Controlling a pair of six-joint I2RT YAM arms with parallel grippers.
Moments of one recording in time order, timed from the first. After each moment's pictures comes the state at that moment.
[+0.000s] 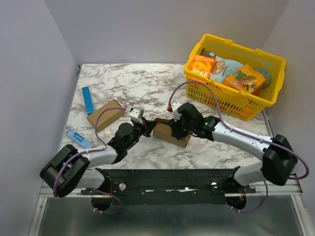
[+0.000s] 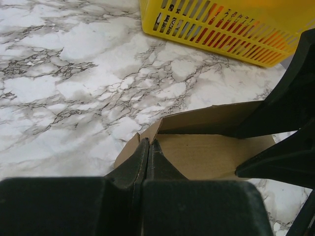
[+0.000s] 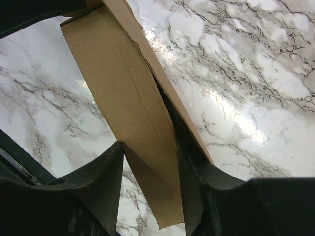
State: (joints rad) left arm -0.69 1.28 0.29 0.87 -0.01 -0.42; right arm 0.82 1.40 0.94 -0.38 0.01 0.08
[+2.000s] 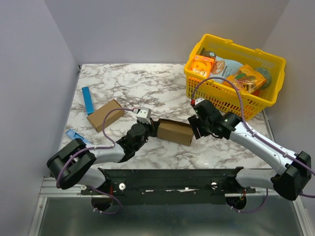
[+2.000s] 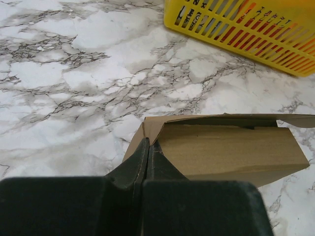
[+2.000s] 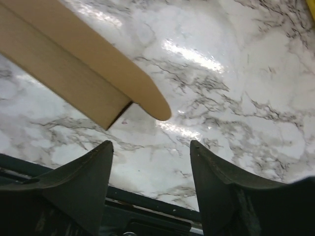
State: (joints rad) left arm -0.84 1.38 0.38 0.77 -0.30 -0.45; right arm 0.72 1.21 1.03 -0.84 0.25 0.19
